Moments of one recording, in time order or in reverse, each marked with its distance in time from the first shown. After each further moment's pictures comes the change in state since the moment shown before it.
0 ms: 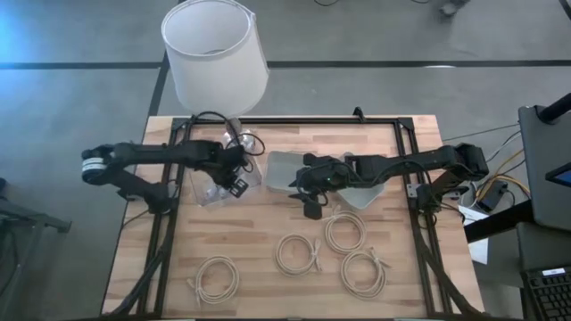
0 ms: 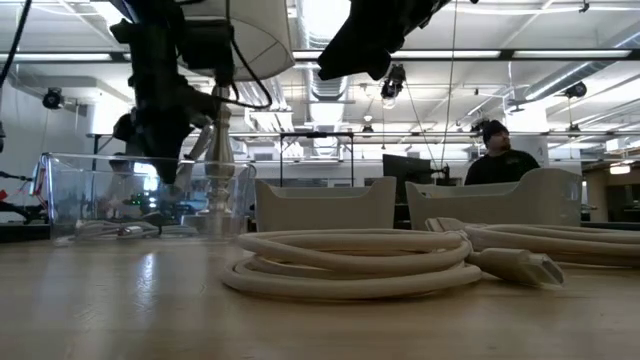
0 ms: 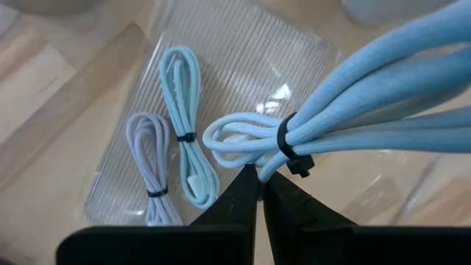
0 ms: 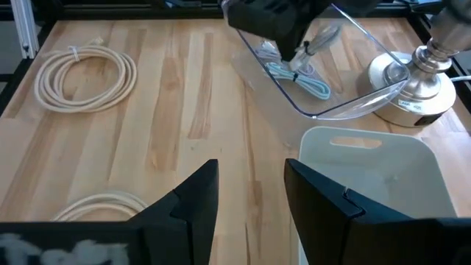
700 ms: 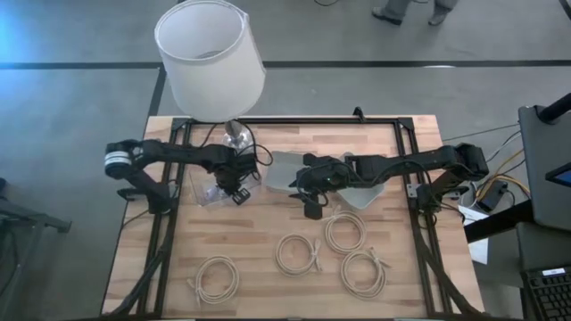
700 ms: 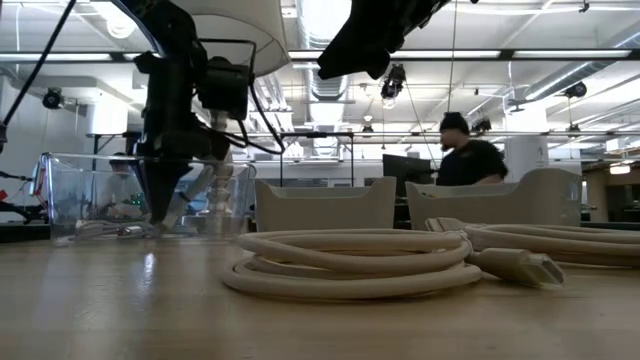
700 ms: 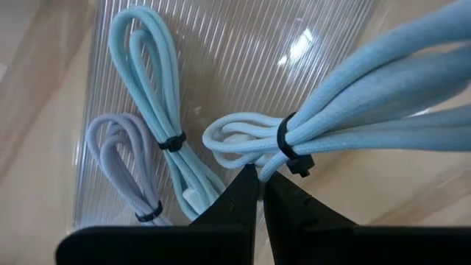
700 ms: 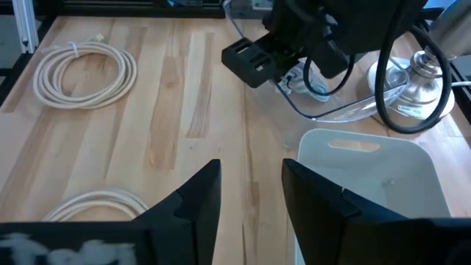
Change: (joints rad) left arm 0.003 0.205 -0.001 0.019 0.042 0.146; right arm 0.000 0.000 0.000 0.001 0.000 -0.023
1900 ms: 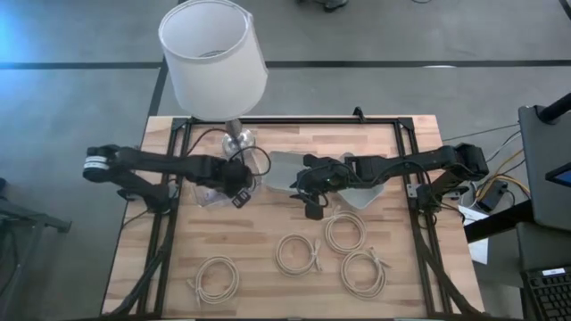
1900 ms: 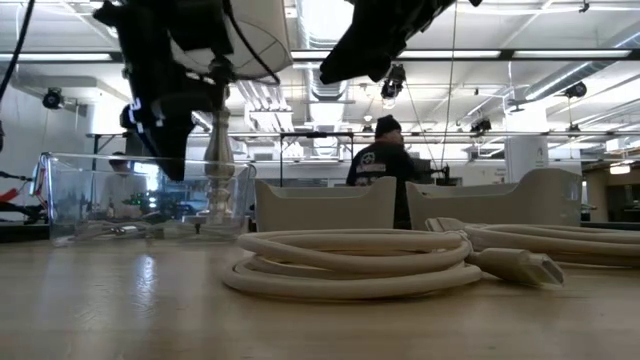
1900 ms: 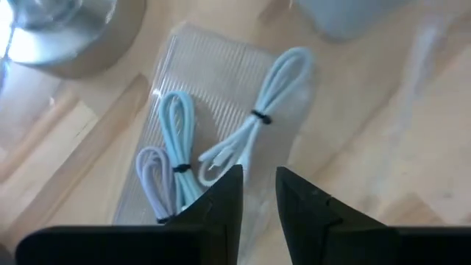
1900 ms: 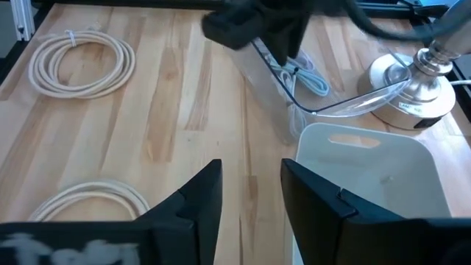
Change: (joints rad) left arm -0.227 -0.200 0.000 0.024 -0.305 -0.204; right arm 0.000 0.000 -0.016 0.000 0.000 -0.023
